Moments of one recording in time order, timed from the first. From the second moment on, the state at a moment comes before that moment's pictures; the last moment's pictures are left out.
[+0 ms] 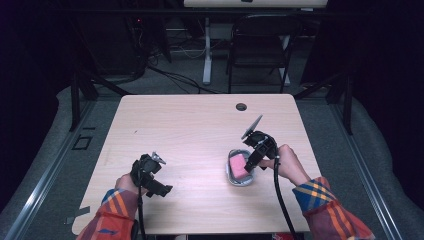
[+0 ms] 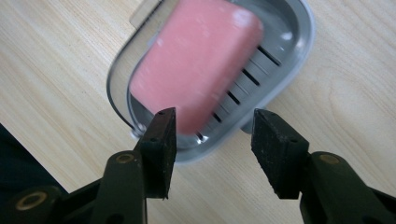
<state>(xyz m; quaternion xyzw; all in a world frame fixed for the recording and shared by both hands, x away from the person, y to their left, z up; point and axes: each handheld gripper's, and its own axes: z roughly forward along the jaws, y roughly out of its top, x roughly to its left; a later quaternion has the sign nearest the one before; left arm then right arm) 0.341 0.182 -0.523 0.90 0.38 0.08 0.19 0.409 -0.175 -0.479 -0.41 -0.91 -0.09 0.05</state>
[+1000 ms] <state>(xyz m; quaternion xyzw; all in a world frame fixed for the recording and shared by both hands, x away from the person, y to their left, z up) 0.340 0.182 -0.521 0.90 0.38 0.08 0.20 0.383 -0.229 -0.454 -0.40 -0.91 -0.14 -0.04</state>
